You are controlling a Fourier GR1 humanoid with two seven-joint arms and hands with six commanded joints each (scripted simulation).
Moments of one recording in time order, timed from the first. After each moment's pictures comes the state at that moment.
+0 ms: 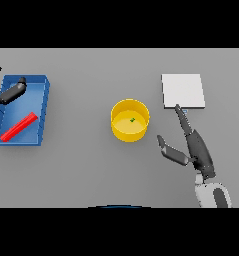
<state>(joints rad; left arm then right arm) -0.56 0.95 -0.65 -1.29 0.27 0.34 0.54 0.09 -0.14 0.18 -1.71 0.34 0.02 -0.12</state>
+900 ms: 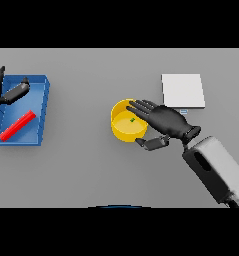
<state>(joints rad) -0.57 0.93 -0.66 -1.28 0.28 0.32 0.53 -0.41 -0.39 0.48 -1.49 0.72 0.32 -0.11</state>
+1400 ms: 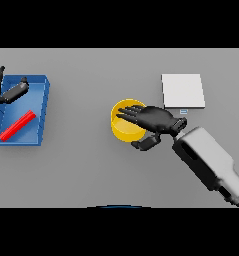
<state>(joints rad) -0.58 0.92 -0.66 -1.25 0.27 0.31 0.52 -0.54 -0.36 0.57 -1.31 0.75 0.43 -0.17</state>
